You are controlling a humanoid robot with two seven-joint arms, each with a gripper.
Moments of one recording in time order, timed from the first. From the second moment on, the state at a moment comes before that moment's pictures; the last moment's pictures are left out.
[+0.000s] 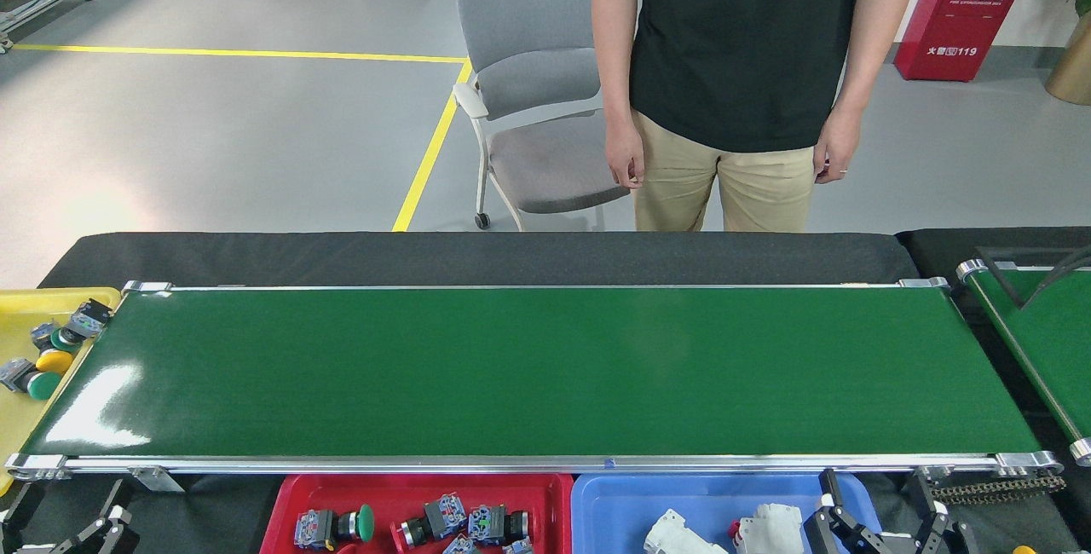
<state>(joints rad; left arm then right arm) 0.18 0.17 0.67 -1.41 -1.39 -0.69 0.09 0.33 -0.05 -0.08 -1.76 1.24 -0.02 -0.18</state>
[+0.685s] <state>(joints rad) 0.19 0.17 0.65 -1.41 -1.39 -0.73 0.09 0.34 -0.02 -0.08 -1.76 1.24 -0.04 -0.17</state>
